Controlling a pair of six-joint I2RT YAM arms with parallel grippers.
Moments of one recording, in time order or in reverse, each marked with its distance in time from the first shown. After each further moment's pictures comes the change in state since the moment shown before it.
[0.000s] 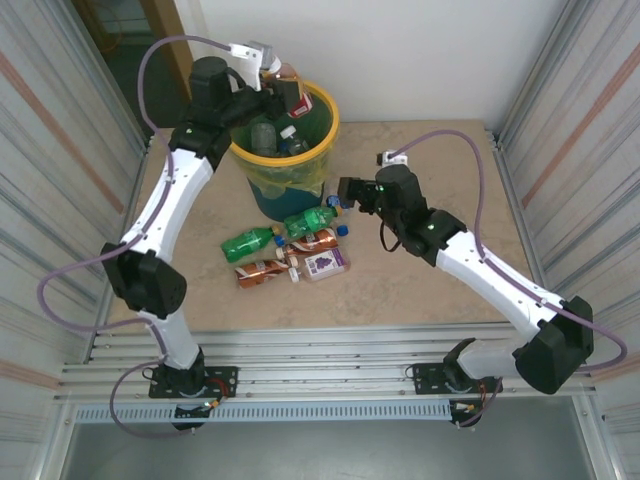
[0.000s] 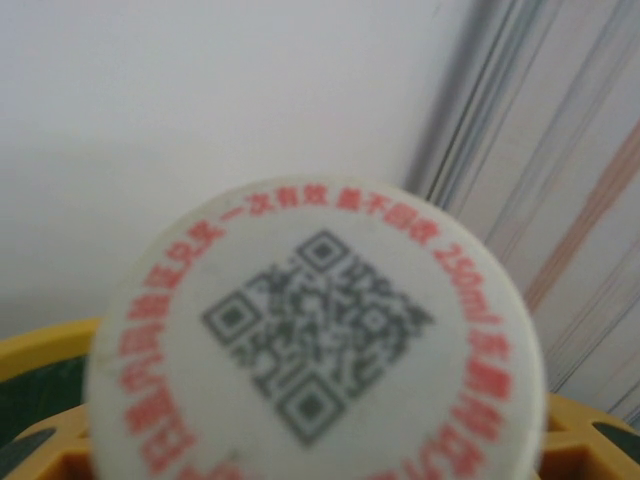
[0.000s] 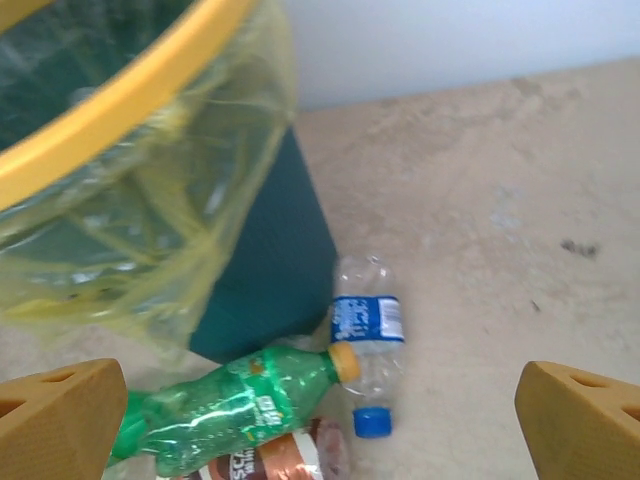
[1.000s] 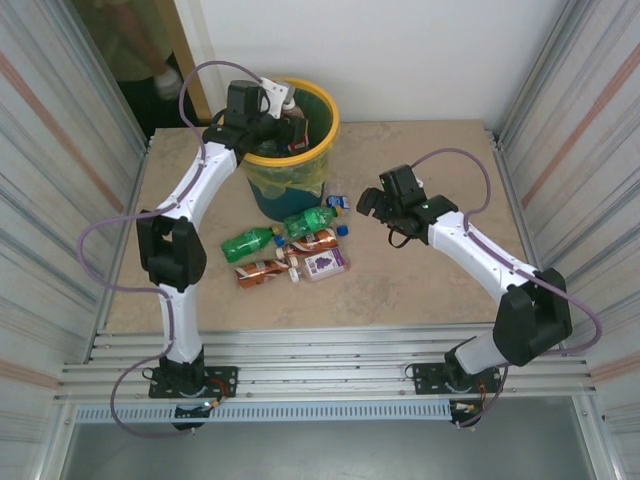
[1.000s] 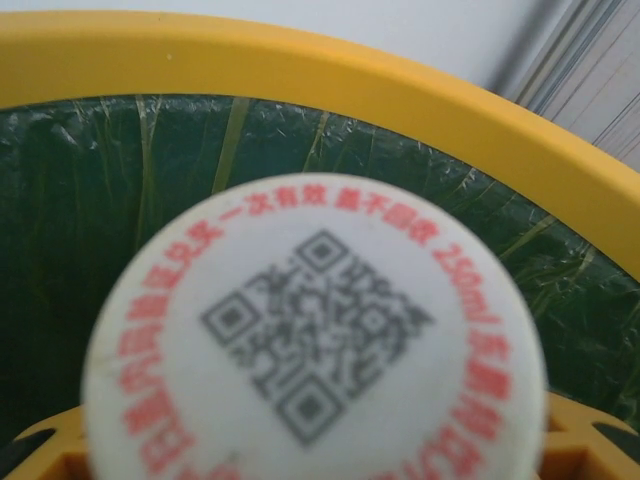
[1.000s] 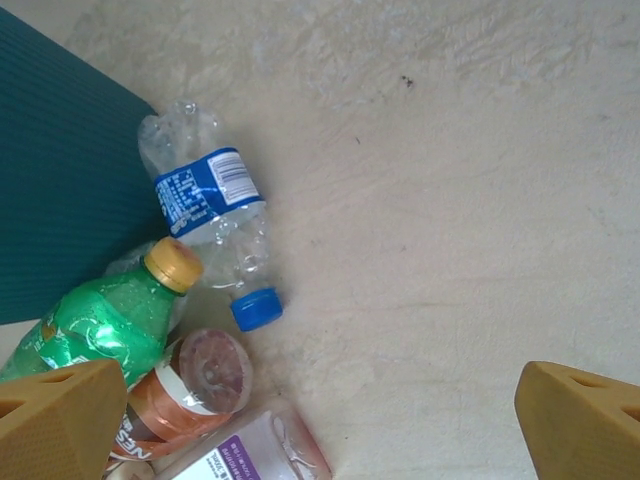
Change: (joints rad) left arm 0.006 0.235 0.049 -0.166 -0.083 0.179; right arm -0.159 0.176 0.016 -0.256 -0.162 0.300
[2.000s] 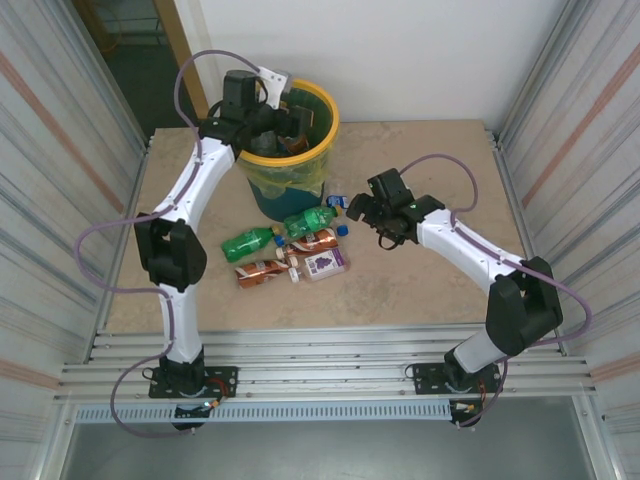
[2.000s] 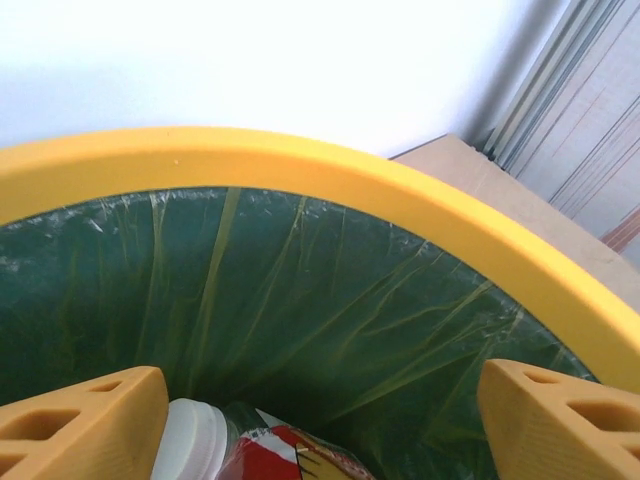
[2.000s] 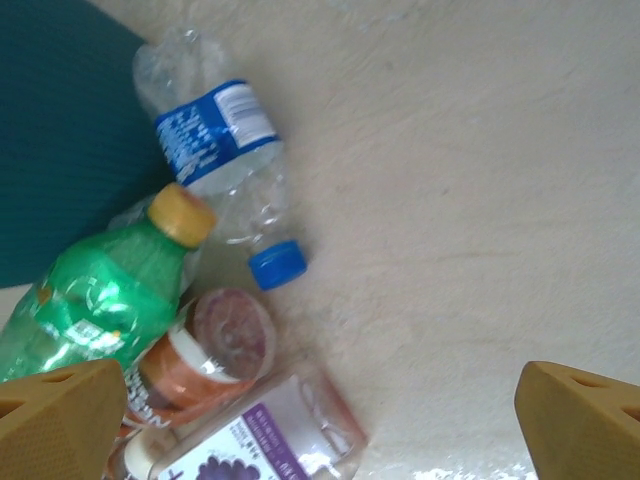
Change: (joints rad) left arm 0.000 -0.003 0.088 -0.031 0.005 -0.009; right arm 0.064 0.059 0.009 -0.003 -0.049 0.080
